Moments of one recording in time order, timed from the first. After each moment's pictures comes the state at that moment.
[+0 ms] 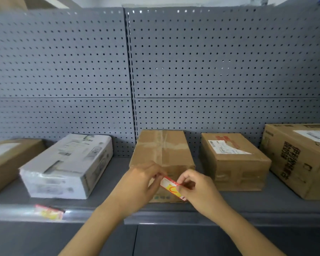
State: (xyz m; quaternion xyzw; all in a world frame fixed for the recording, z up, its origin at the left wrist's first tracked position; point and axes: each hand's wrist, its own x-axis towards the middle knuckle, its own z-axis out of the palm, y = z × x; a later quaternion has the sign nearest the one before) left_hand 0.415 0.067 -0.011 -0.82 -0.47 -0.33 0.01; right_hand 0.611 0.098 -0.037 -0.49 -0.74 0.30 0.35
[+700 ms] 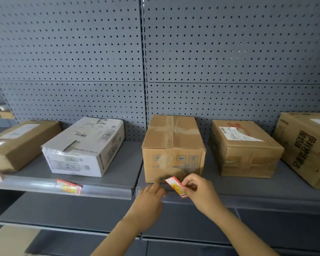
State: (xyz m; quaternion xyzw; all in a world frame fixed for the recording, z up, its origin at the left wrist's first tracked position) left_hand 0.404 0.058 -0.151 -0.79 -0.59 -0.16 0.00; right_hand 0.596 0.098 -0.112 -0.50 -0.72 0.32 0.35
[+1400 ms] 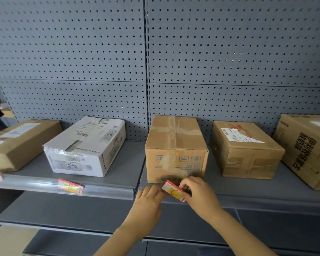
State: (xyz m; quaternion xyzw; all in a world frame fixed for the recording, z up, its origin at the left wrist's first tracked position) left_hand 0.398 0.043 -0.156 -0.79 -0.57 -0.22 0.03; right_hand 0.589 0.104 -0.125 -0.46 -0.84 0.09 0.26
